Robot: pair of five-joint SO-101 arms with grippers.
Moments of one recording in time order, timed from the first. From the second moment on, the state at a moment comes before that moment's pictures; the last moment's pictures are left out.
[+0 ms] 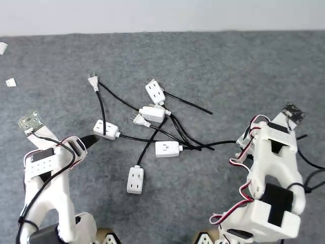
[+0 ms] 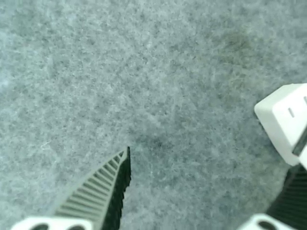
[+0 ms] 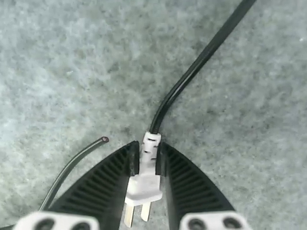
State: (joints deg) left arm -25.4 -22.5 61.8 45.6 25.6; right arm 18.4 0.4 37.4 50.4 -24.8
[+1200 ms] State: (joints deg) left arm -25.5 -22.5 61.8 45.6 25.6; right arm 17.4 -14.4 36.7 65.1 28.7
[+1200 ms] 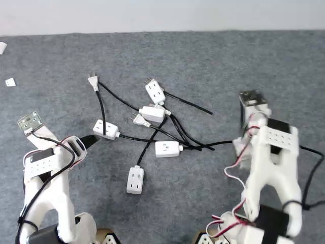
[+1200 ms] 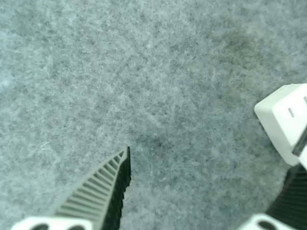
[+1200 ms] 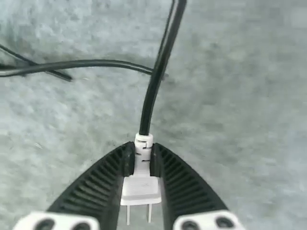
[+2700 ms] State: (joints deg) left arm -22.0 -33.0 70.5 52.4 -15.3; right arm -47.2 -46.3 40.3 62.3 20.4
